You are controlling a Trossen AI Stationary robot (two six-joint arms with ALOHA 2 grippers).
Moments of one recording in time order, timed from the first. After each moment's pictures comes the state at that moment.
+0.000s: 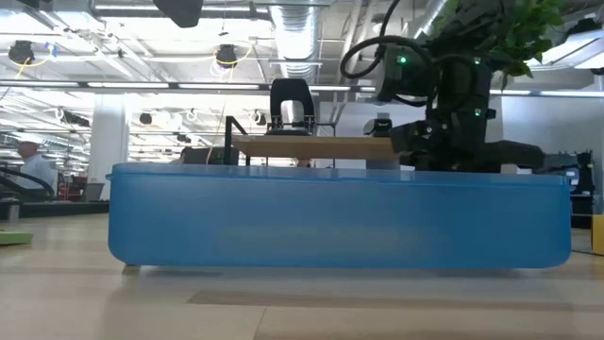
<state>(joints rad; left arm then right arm) -0.49 1.24 0.55 0.64 -0.15 -0.10 0.00 1.71 0.90 -0.65 0.09 -0.23</state>
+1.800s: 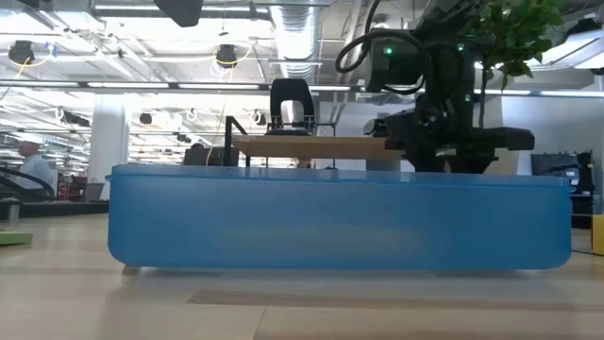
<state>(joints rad) -0.49 1.24 0.55 0.64 -0.15 -0.09 -0.02 1.71 1.04 -0.84 0.14 -0.45</state>
